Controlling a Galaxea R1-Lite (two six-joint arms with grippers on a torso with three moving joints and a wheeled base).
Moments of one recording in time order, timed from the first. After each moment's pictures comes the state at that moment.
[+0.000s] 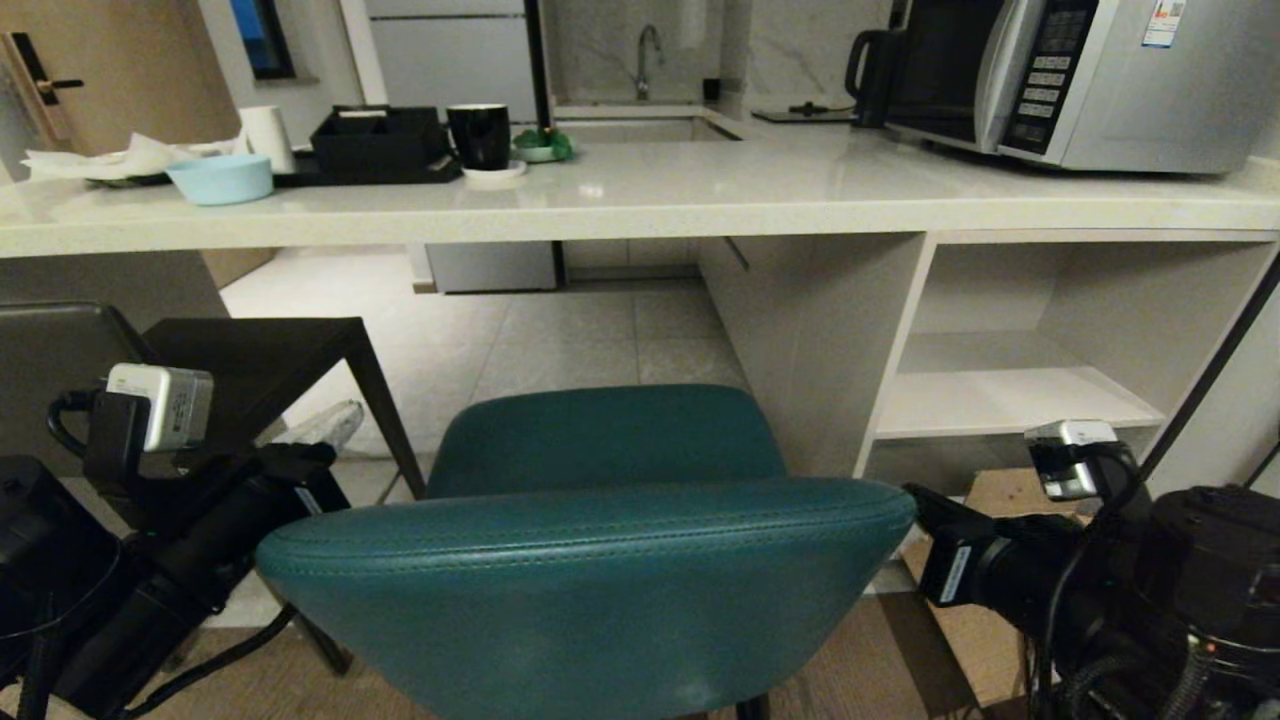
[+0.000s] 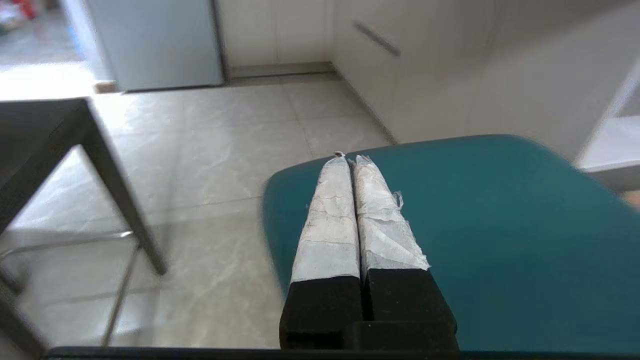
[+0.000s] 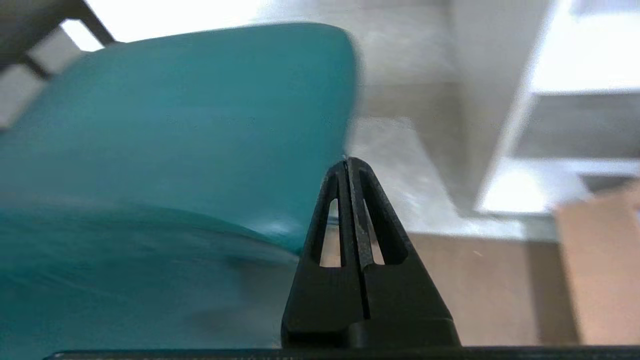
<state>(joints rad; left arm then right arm) -0.28 1.56 -0.18 -1.50 0.00 -0.04 0.60 1.60 -0.25 -1.19 -0.29 0.20</state>
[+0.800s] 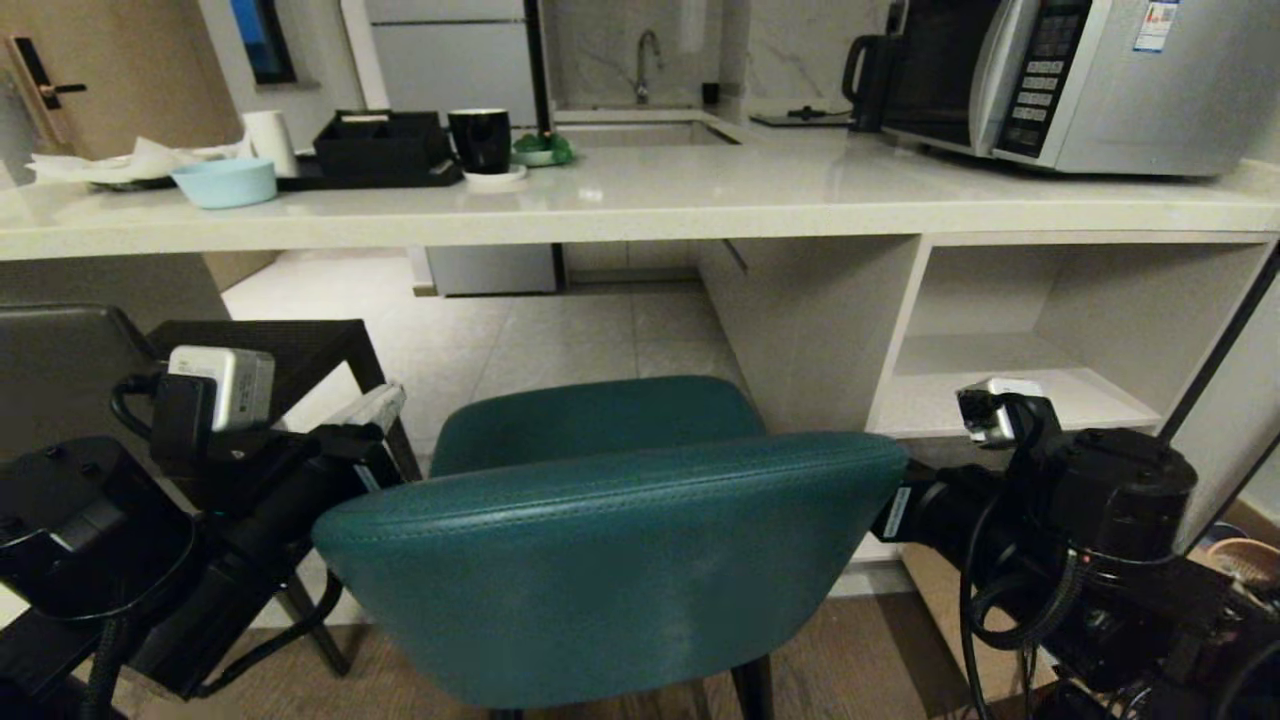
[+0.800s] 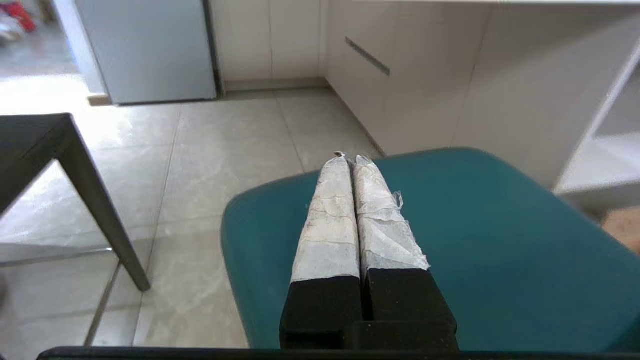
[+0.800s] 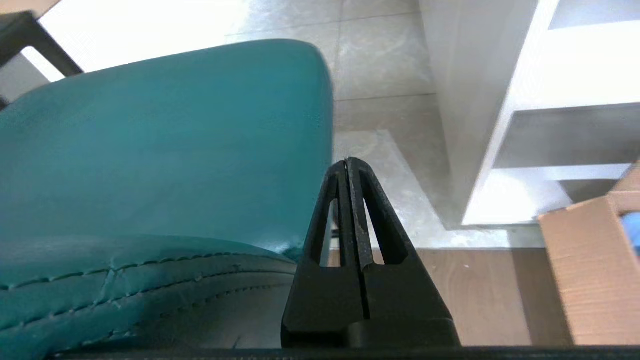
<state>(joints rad) -0.47 1.65 -0.27 -1.50 0.15 -0.04 0.60 1.77 -0.44 -1.14 -0.30 0.20</state>
